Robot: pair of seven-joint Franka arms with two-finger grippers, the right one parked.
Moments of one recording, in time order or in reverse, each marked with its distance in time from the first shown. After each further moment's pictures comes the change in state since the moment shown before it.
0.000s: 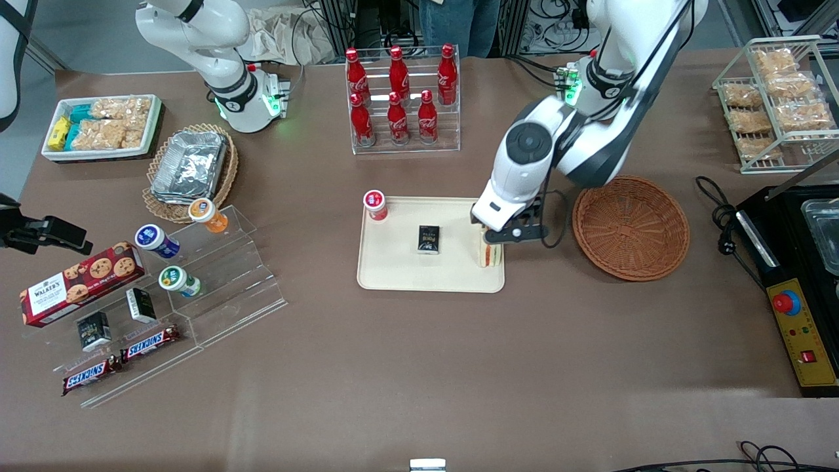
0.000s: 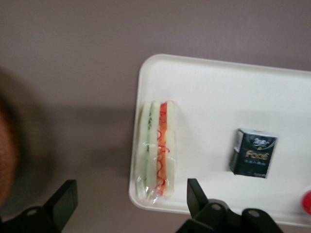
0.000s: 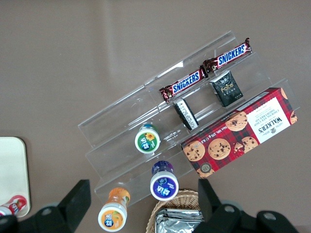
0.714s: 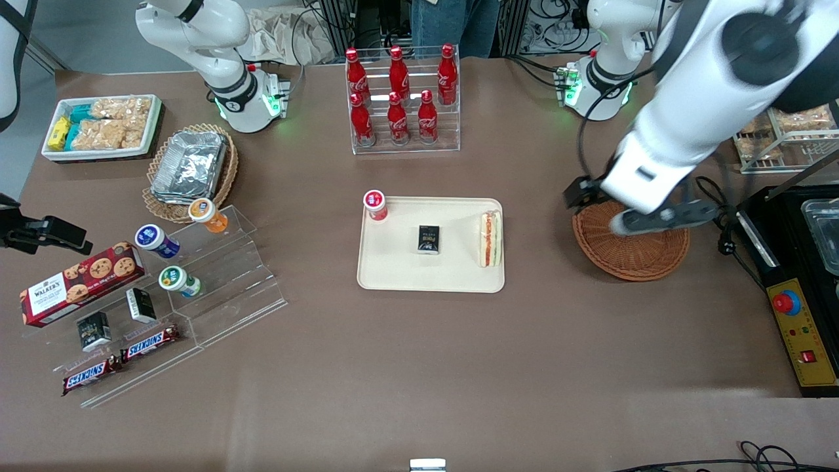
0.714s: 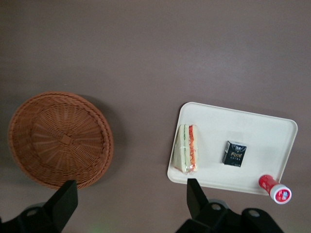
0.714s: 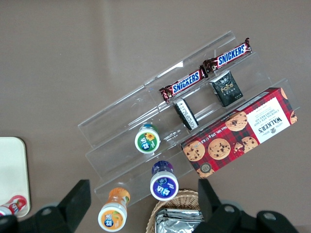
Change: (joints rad) arm 0.232 -0.107 0.035 0.470 -0.120 -0.524 0.284
